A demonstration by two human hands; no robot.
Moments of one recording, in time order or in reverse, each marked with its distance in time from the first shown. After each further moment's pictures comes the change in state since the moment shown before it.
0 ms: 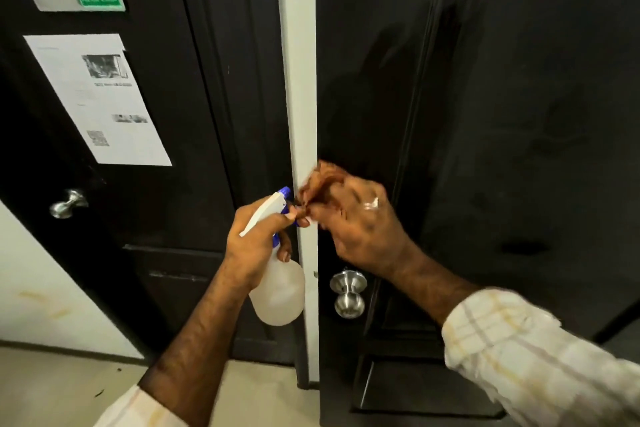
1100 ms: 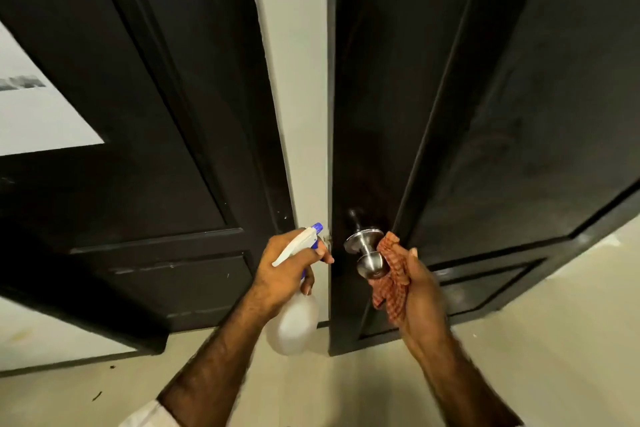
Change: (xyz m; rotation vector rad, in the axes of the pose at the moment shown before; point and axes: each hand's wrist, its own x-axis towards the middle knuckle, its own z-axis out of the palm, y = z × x) left_hand -0.006 -0.119 -0.028 0.122 -0.416 -0.322; right_hand -0.141 -0.136 0.029 1.336 0.381 1.945
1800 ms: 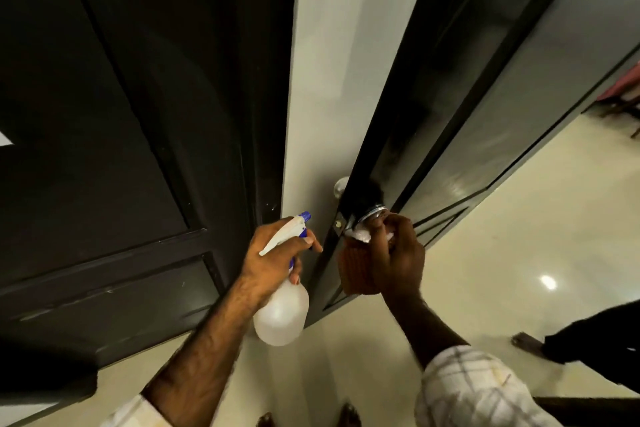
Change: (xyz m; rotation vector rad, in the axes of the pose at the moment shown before) left_hand 0.033 -0.031 -0.077 -0.167 -0.265 -0.067; right_hand 0.000 0.035 0.073 -0.923 0.596 -0.613
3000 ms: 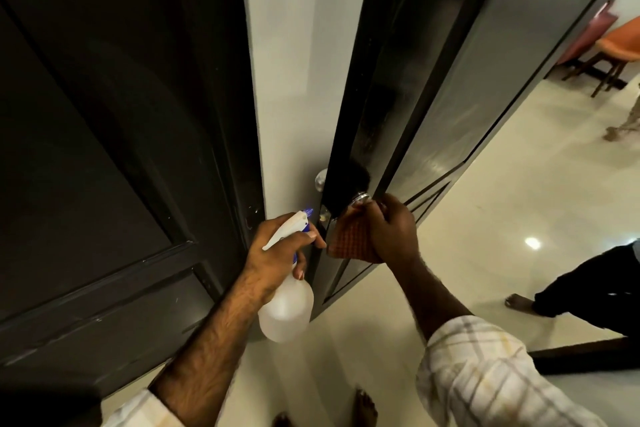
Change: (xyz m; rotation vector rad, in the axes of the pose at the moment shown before) left_hand 0.013 0.001 0.017 0.041 -0.110 -0.019; right_hand 0.030 -0.010 -0.015 -0.044 -0.164 0.275
